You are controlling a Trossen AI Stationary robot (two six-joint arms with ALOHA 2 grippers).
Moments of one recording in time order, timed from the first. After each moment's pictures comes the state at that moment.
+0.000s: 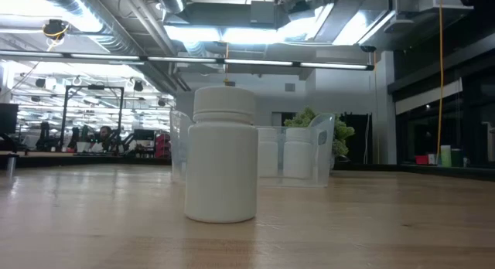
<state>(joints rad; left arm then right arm) -0.51 1.10 0.96 -0.24 -0.66 -0.49 0.77 1.78 1.29 -0.78 0.08 1.66</state>
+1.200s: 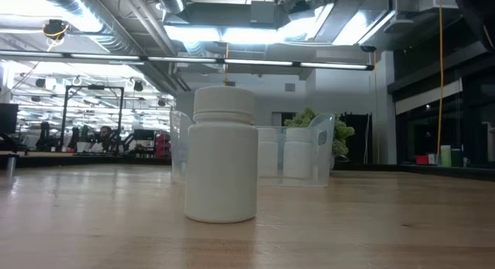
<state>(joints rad) -0.51 1.10 0.96 -0.24 -0.66 -0.45 0.78 1.90 1.29 -0.71 -0.02 1.68</state>
